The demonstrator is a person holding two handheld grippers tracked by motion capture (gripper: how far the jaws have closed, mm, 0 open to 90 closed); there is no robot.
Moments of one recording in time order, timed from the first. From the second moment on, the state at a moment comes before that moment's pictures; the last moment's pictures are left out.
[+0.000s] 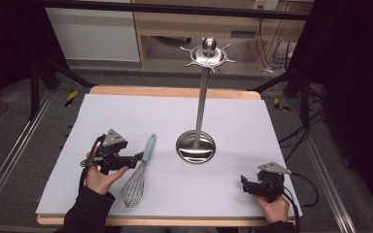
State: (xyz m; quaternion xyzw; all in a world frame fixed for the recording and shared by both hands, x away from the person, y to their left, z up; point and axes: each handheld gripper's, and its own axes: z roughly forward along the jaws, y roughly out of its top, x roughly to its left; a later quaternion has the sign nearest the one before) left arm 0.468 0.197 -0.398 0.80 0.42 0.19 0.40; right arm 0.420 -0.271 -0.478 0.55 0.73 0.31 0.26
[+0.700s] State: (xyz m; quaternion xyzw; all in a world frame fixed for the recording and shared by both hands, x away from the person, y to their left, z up) left arm 0.491 0.172 -0.392 0.82 0.41 0.18 0.35; right arm 0.422 -0.267 -0.477 0.54 0.74 0.31 0.26
